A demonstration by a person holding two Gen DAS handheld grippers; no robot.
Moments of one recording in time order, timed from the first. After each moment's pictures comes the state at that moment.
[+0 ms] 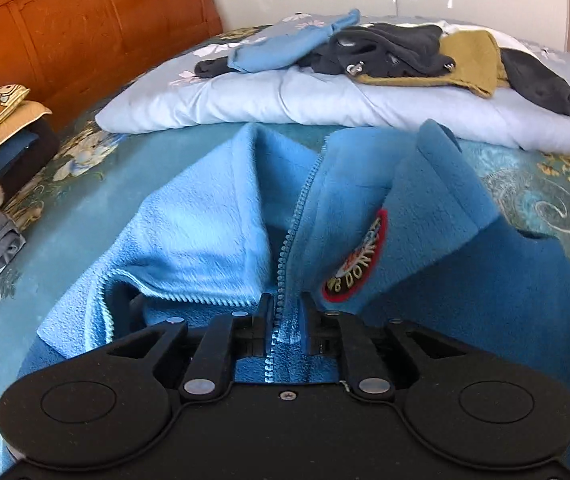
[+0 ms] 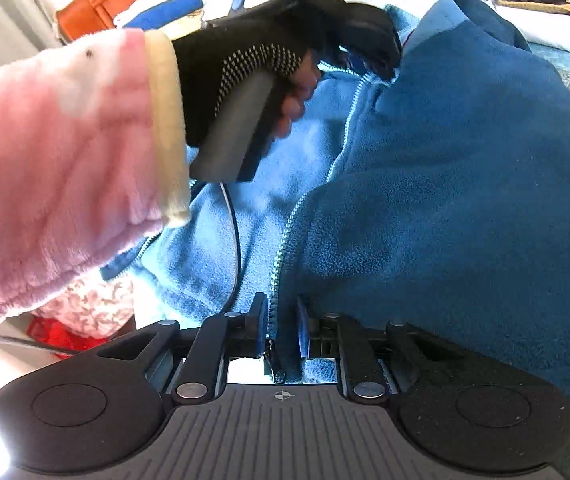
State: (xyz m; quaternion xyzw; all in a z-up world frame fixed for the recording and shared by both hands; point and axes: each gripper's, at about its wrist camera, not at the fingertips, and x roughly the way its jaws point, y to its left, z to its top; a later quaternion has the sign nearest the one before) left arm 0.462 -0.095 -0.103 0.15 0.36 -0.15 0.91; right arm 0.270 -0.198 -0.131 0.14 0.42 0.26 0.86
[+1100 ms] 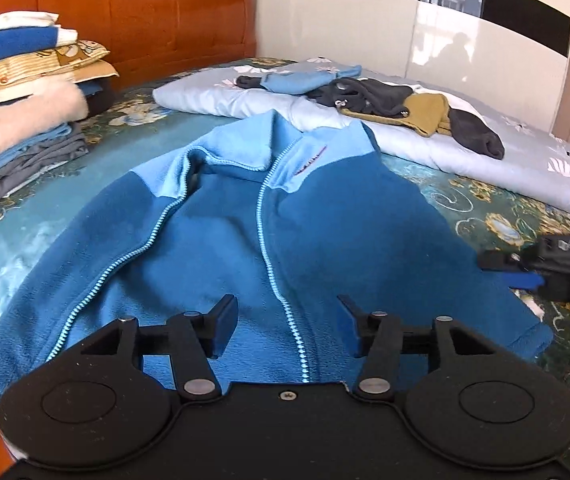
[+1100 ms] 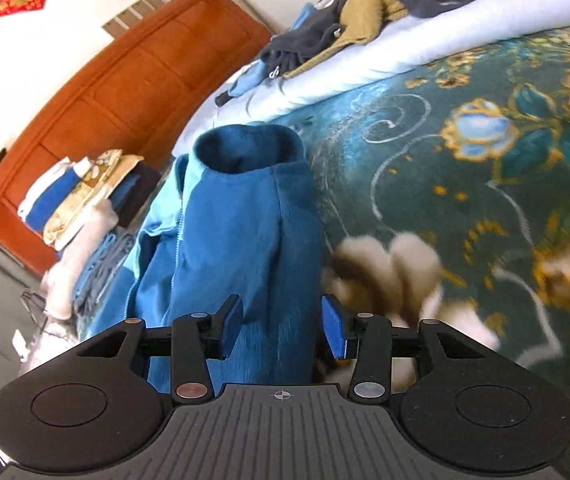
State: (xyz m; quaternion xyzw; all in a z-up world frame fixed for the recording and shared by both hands) left arm 0.248 -0.018 -0.072 0.02 0.33 -0.15 0.93; right arm 0.265 -0.364 -0.128 0.33 0.35 0.09 0.87
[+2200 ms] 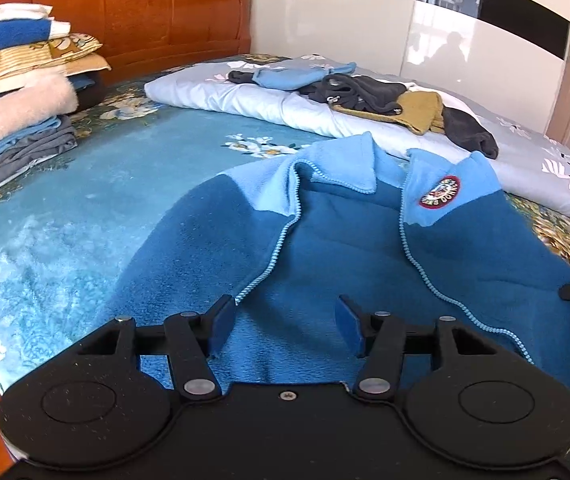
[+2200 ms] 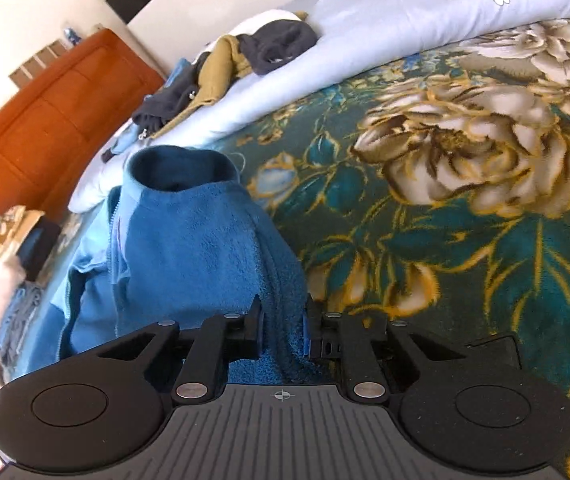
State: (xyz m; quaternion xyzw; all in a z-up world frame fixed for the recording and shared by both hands) left arm 0.249 -0.025 -0.078 0.01 0.33 -0.16 0.93; right arm 0.160 -0.436 -0.128 0.32 0.34 -0.09 0.88
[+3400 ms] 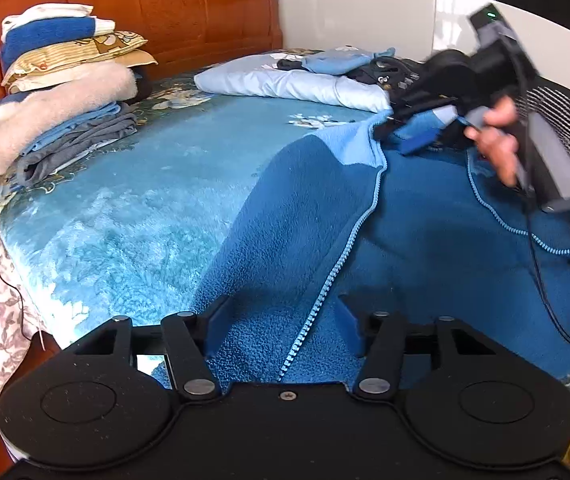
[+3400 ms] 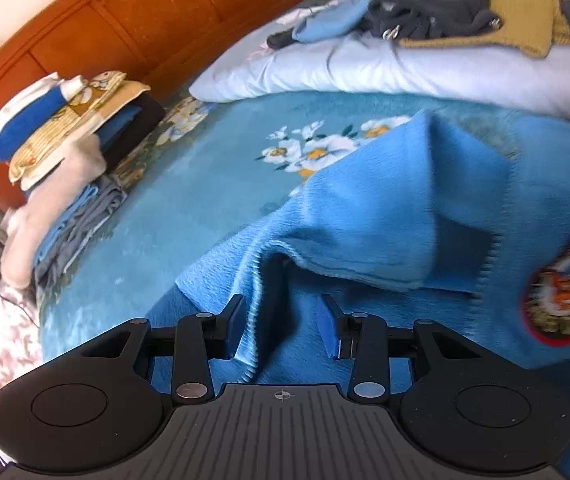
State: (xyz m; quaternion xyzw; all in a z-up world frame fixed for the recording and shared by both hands) left arm 0.224 0.051 -0.109 0.05 0.33 -0.11 0.94; right arm 0.403 -0.202 -0.101 0.22 0.42 0.11 0.88
